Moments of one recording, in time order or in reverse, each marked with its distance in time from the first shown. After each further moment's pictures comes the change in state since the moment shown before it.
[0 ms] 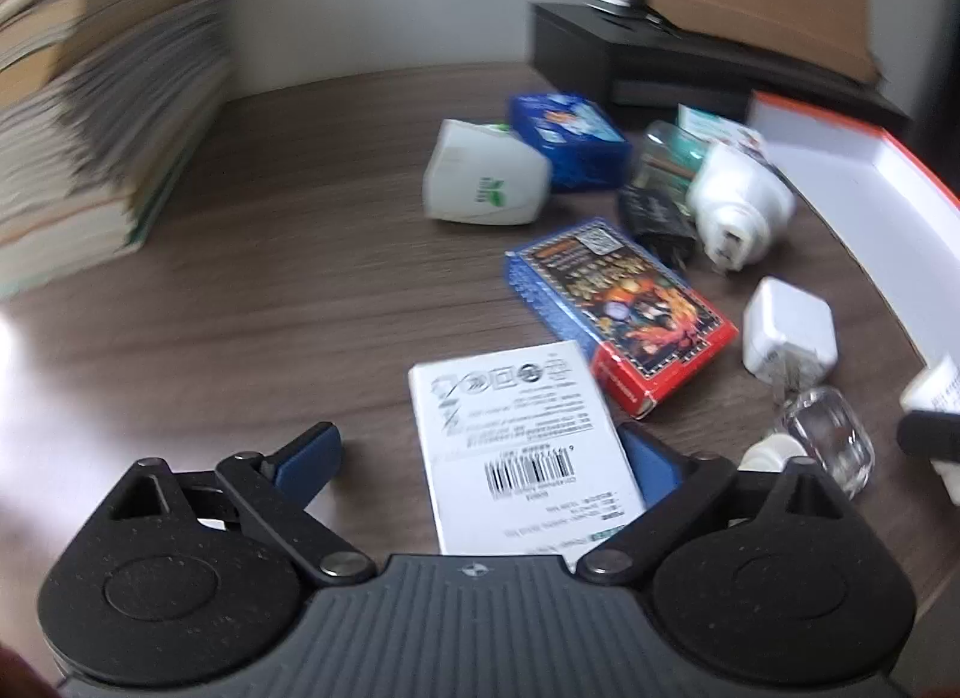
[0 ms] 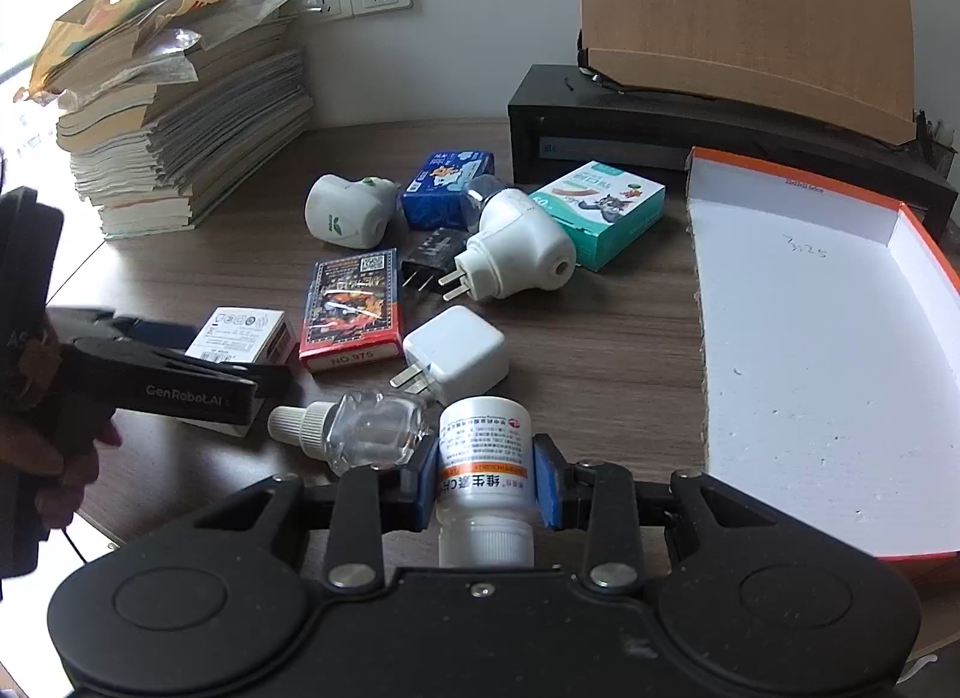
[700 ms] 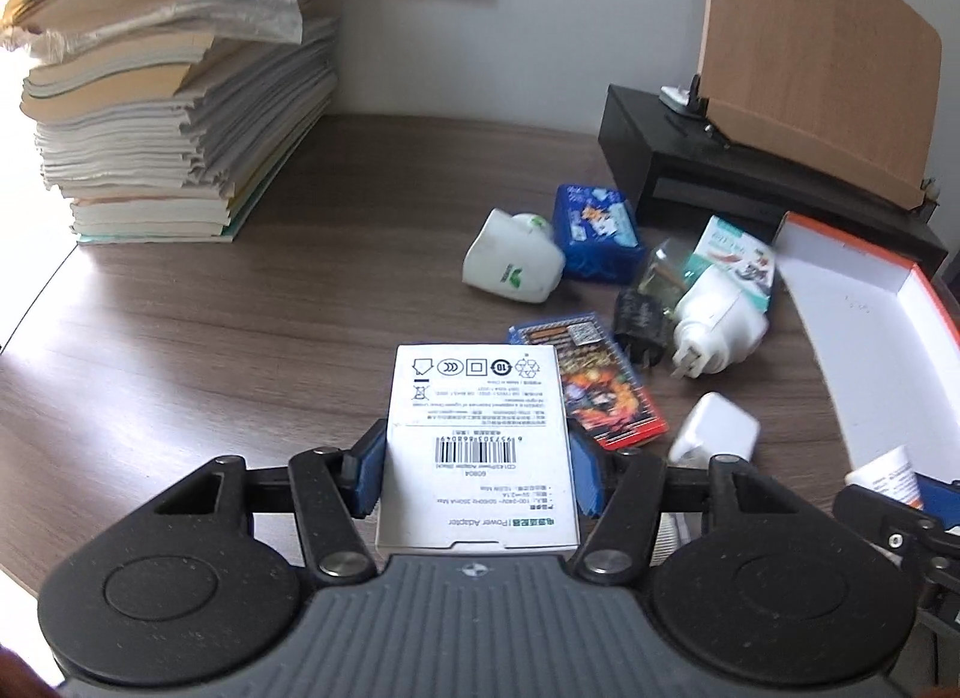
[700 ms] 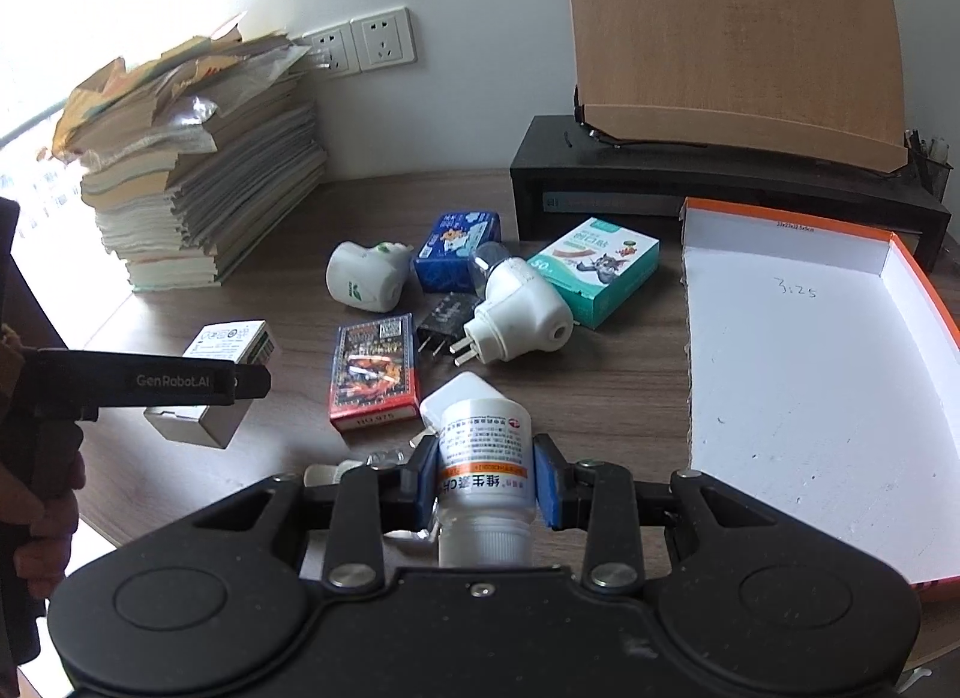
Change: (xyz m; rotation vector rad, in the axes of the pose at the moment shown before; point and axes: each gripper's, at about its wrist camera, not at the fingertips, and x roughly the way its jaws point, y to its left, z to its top) left arm -0.064 -0.025 0.026 -0.212 -0.035 0.080; right arm -0.032 -0.011 0.019 0.039 -0.073 0.054
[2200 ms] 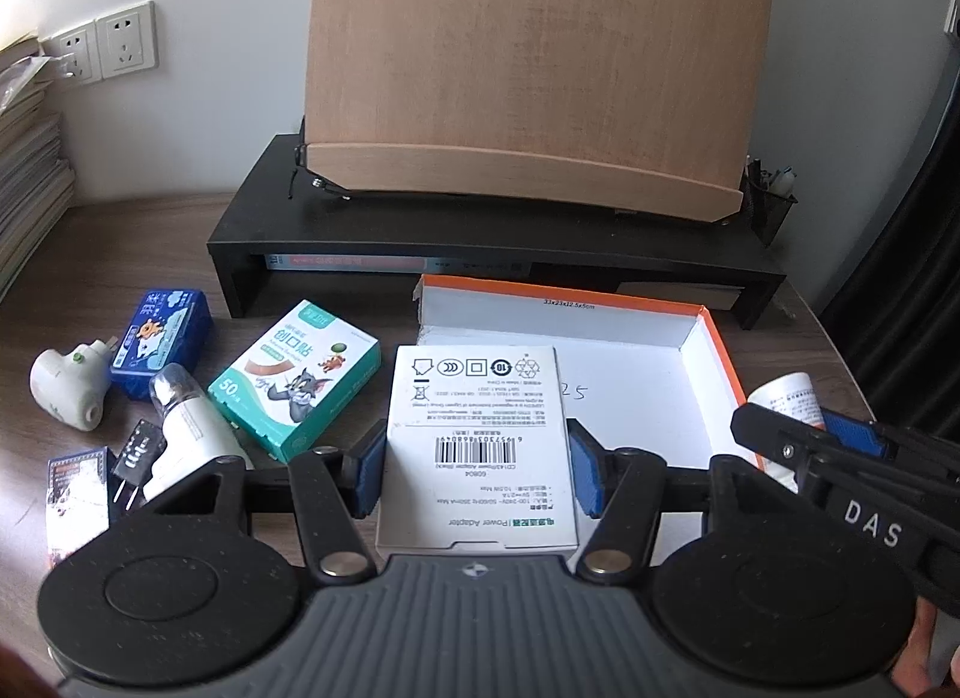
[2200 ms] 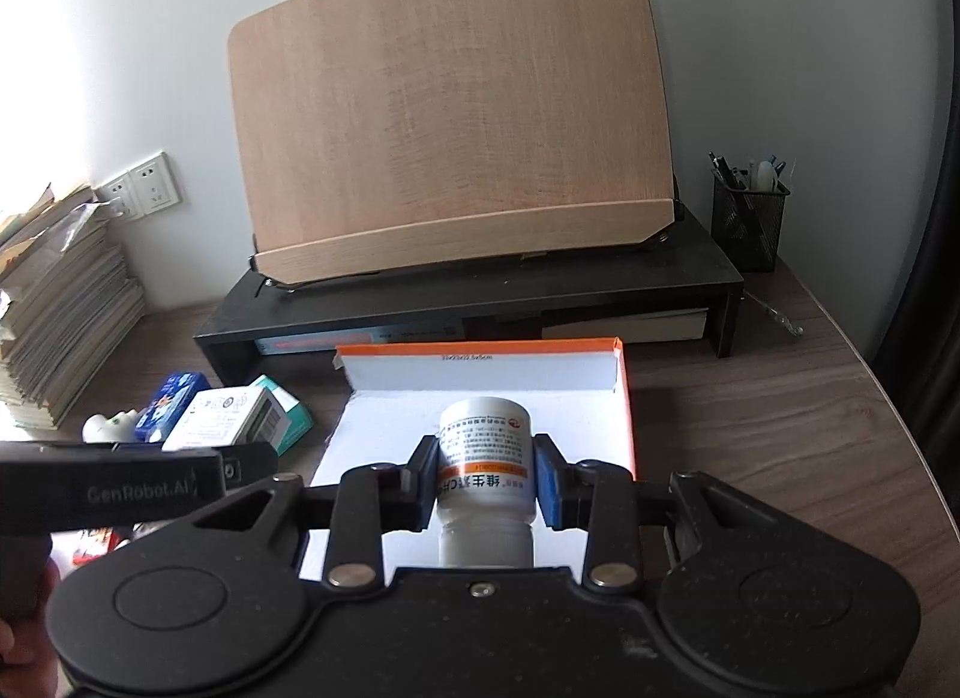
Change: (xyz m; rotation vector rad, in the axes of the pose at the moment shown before) left arm 0.041 -0.268 0.063 0.078 -0.017 -0.143; right arm -0.014 -0.260 0.083 0.111 -0.098 -0.113
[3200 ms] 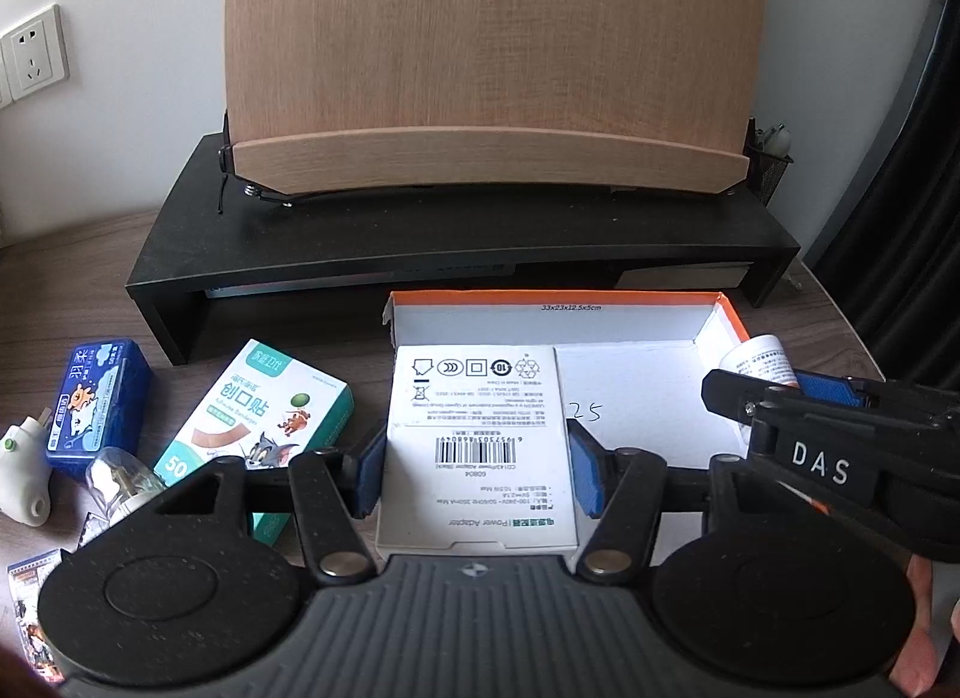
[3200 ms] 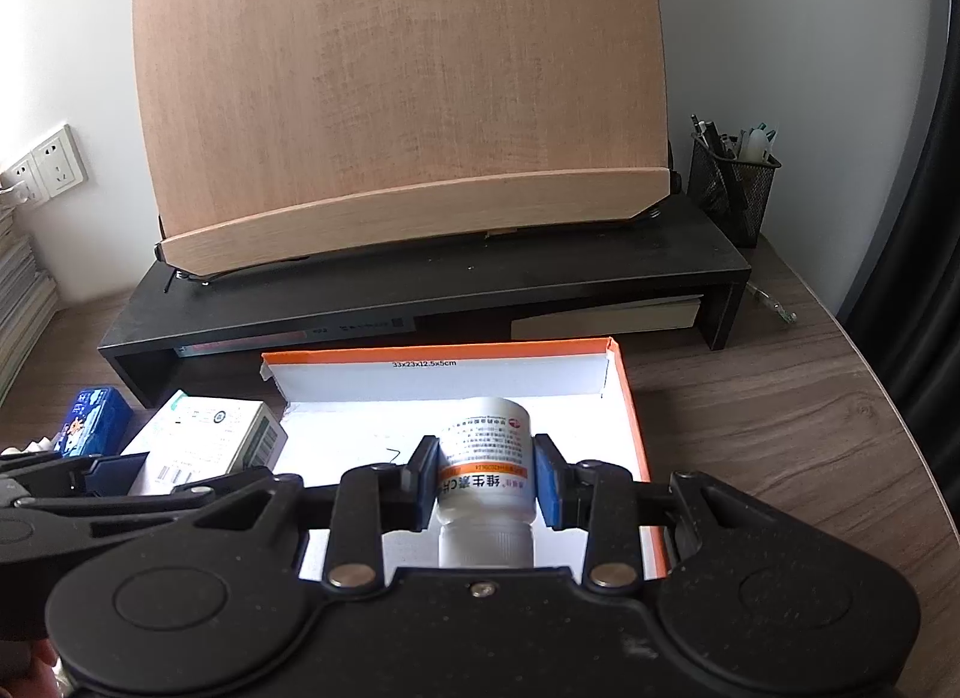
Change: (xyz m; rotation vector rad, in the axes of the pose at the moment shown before) left arm 0.051 0.010 0.027 0.105 0.061 -0.077; right arm 0.068 0.020 0.022 0.029 0.099 -0.150
